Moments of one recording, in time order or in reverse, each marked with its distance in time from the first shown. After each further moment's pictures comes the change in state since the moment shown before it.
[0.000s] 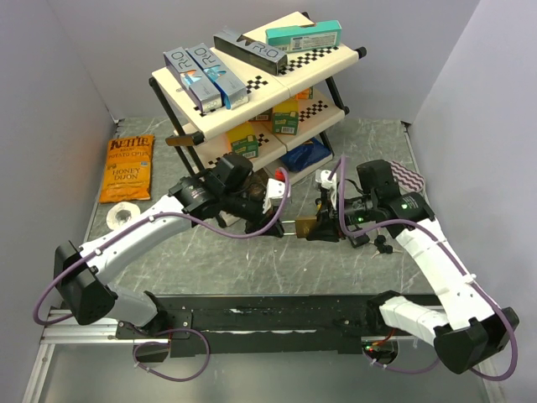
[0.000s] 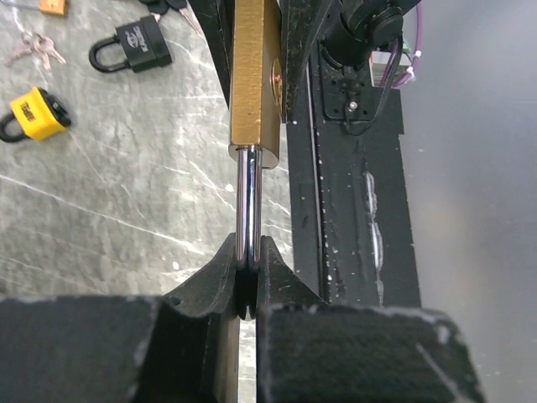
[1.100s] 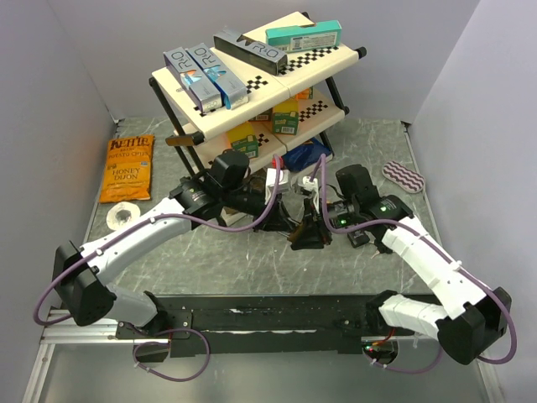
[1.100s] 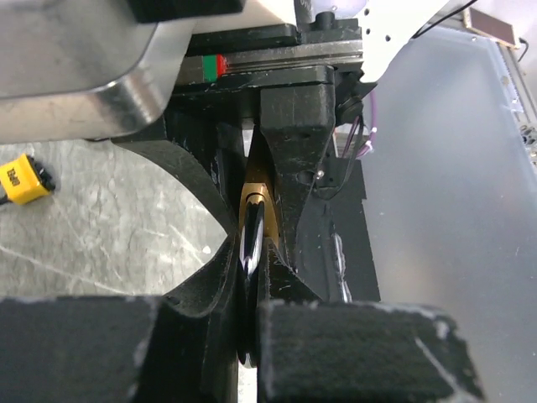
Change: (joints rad) left arm -0.001 -0.006 -0.053 0.272 0.098 -0.233; right arm 0.137 0.060 -0.093 0.201 -0.035 0.231
